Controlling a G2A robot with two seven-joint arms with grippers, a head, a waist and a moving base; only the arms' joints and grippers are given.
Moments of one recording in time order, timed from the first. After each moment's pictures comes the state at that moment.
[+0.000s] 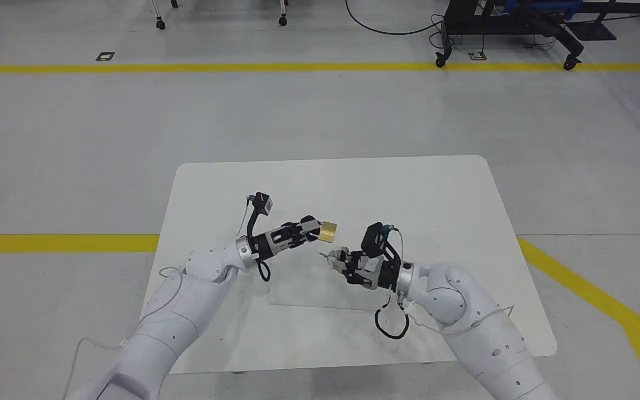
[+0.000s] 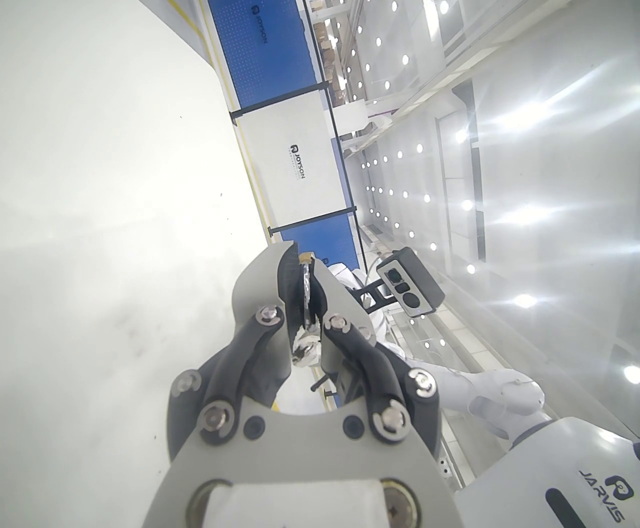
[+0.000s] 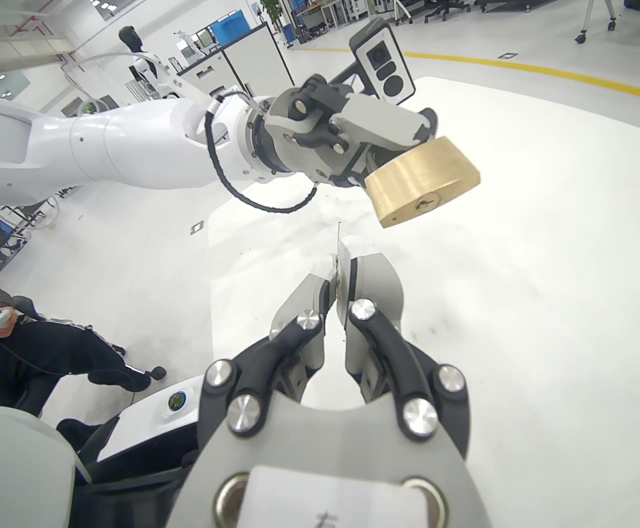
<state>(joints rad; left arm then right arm) 0.68 -1.35 -0.87 -0.71 -0.54 -0.66 -0.90 -1.04 -1.13 1.04 -1.37 -0.71 -0.77 0.34</state>
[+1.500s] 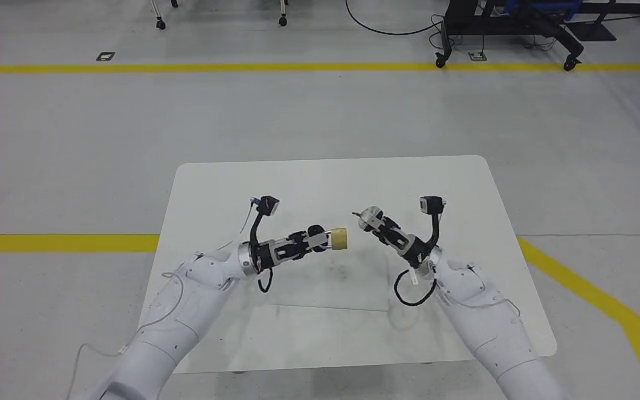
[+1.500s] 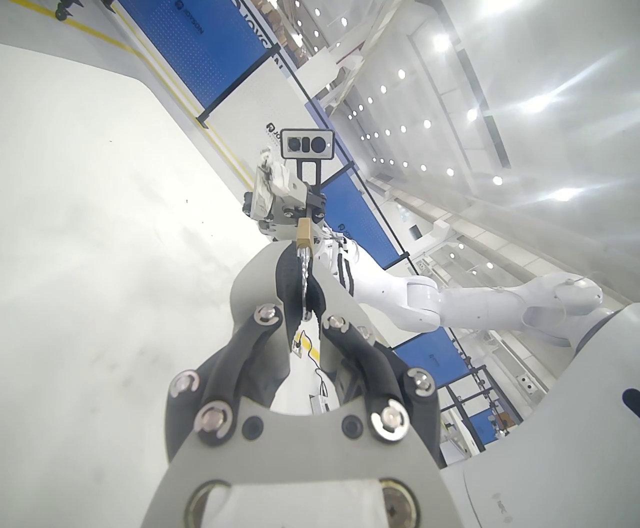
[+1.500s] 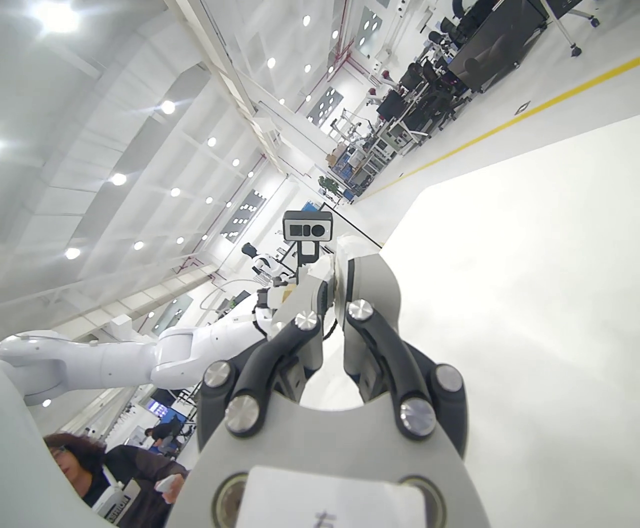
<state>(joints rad) 0.73 -1.33 -0.89 -0.83 -0.35 -0.97 -0.85 -0.90 -1.17 1.02 -1.00 0.19 -0.90 0.45</state>
